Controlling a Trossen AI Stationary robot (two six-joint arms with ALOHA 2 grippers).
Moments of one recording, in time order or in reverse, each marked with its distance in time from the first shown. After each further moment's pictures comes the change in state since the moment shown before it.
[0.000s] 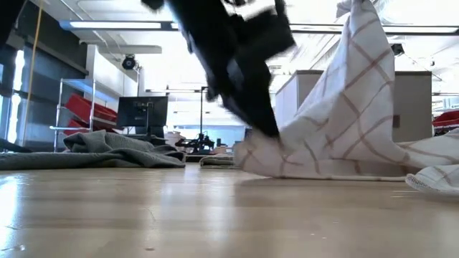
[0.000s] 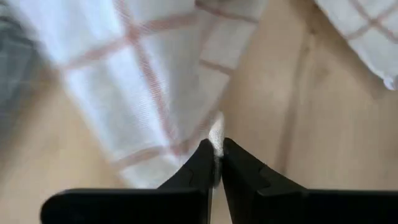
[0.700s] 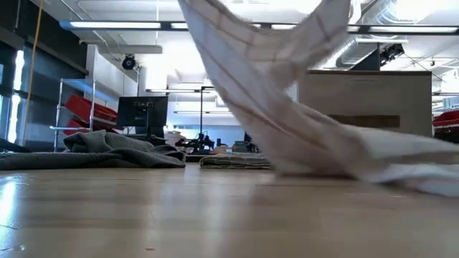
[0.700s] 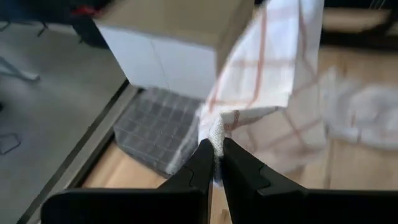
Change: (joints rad) left arm 0.030 -0.755 0.000 -0.366 -0.227 0.105; right arm 0.043 -0.069 0.000 0.309 -0.043 -0.017
